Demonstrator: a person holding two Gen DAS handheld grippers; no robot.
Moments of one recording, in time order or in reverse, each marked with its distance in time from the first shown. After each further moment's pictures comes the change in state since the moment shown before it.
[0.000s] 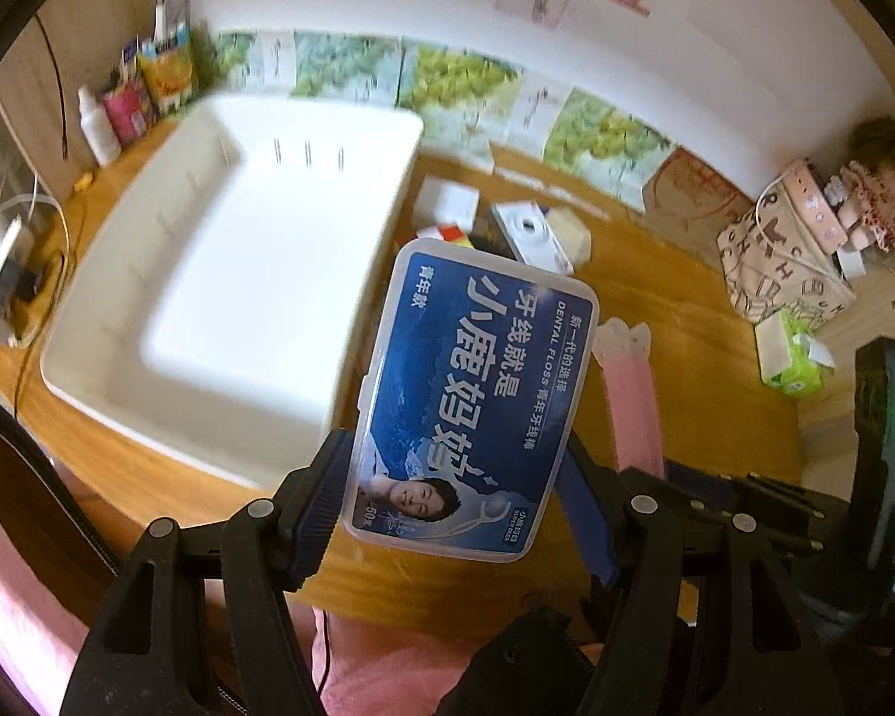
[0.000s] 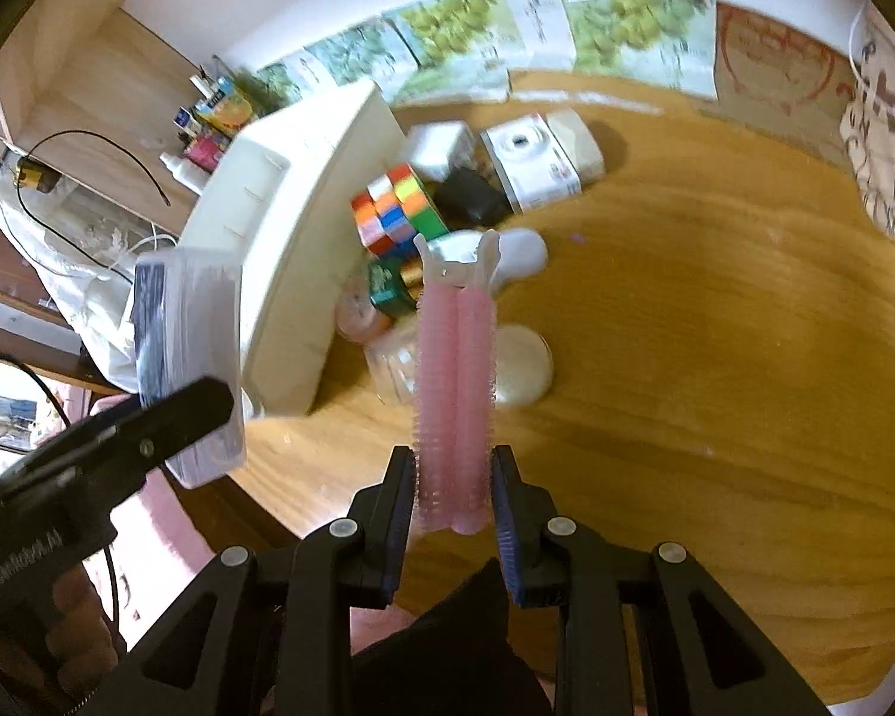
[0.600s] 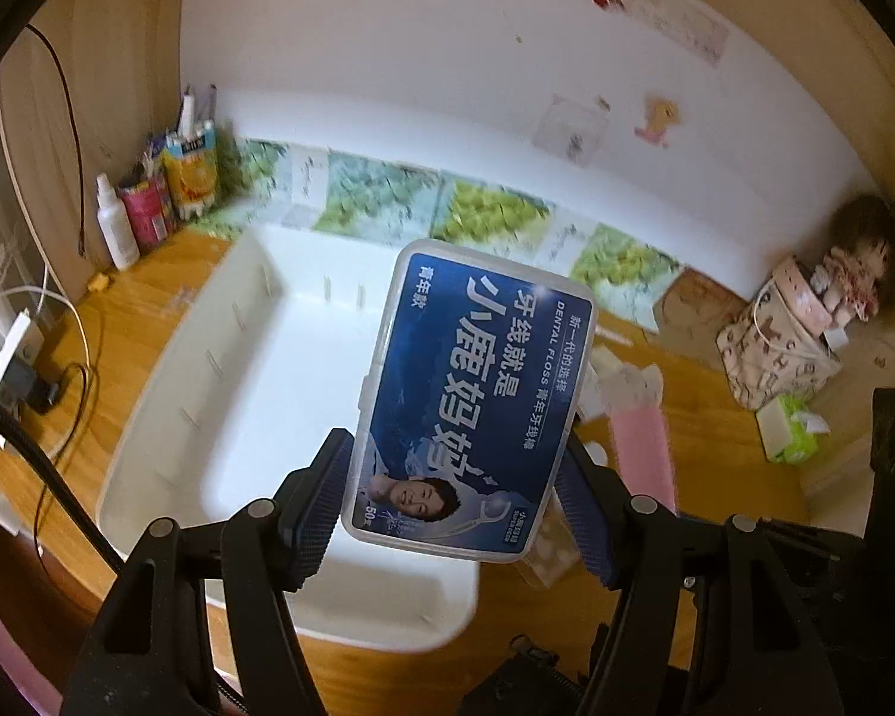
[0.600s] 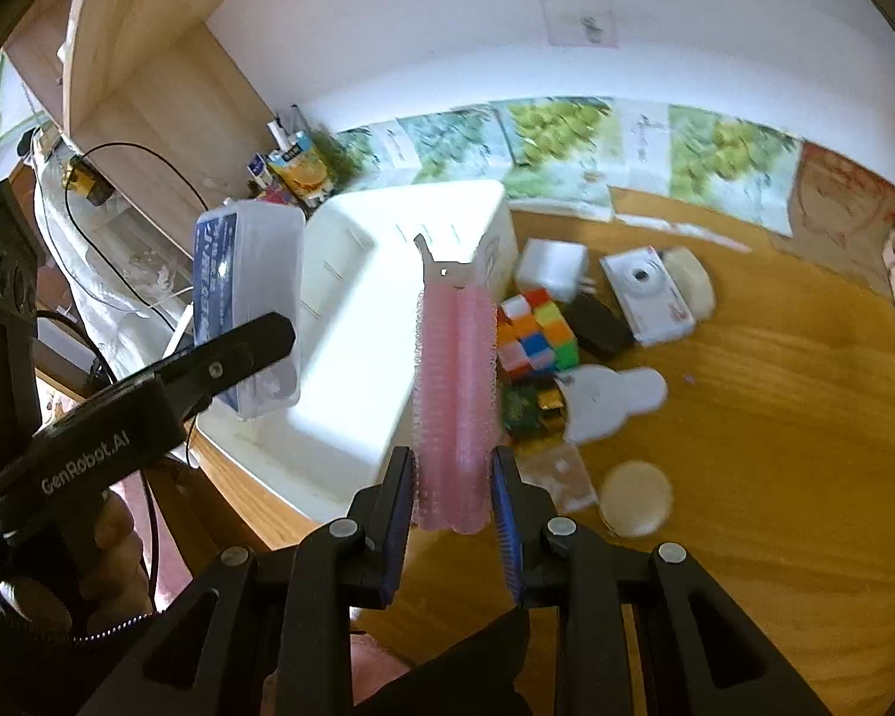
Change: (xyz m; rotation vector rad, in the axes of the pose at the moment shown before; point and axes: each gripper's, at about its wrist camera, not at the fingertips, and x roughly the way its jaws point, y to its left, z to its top) left arm -0.024 0.083 0.040 0.042 -0.267 -0.069; right arm -0.002 0.092 0.031 -0.099 -0.207 0.020
